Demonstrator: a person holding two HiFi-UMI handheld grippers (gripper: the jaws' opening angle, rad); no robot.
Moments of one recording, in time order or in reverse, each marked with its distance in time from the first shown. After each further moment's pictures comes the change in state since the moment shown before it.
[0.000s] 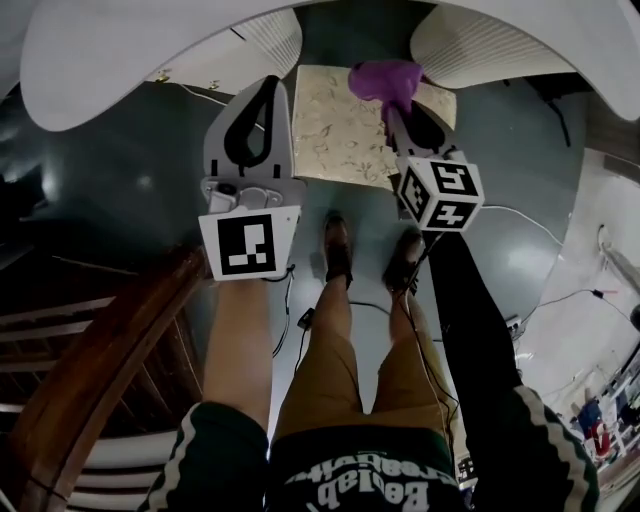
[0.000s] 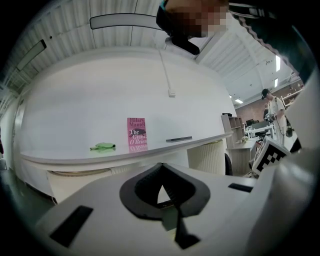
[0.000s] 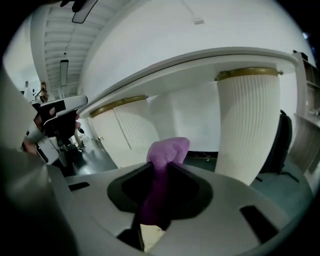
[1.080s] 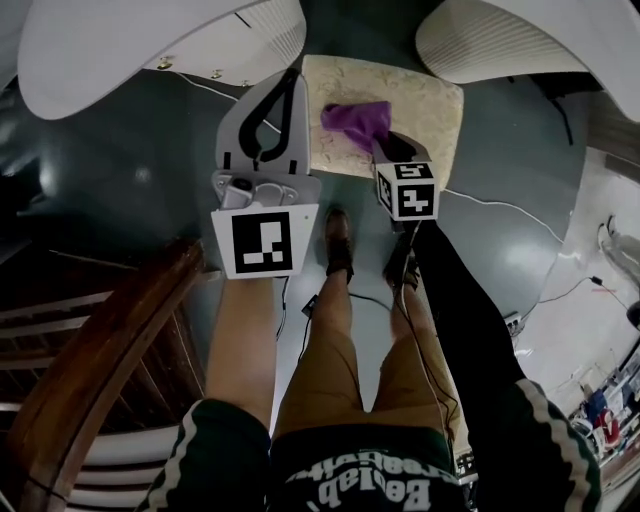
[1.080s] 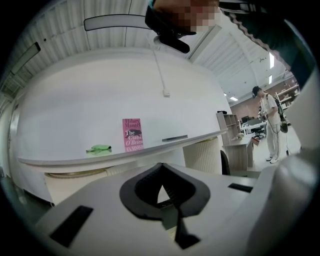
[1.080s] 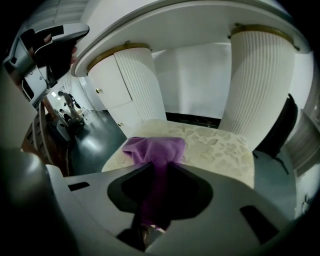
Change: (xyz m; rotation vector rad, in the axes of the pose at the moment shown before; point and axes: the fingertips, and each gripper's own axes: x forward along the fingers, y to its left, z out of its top) left arm -0.007 -0.011 -0.007 0.056 0.017 -0.043; right arm 0.023 0.018 -0.138 -0.062 0.381 -0.001
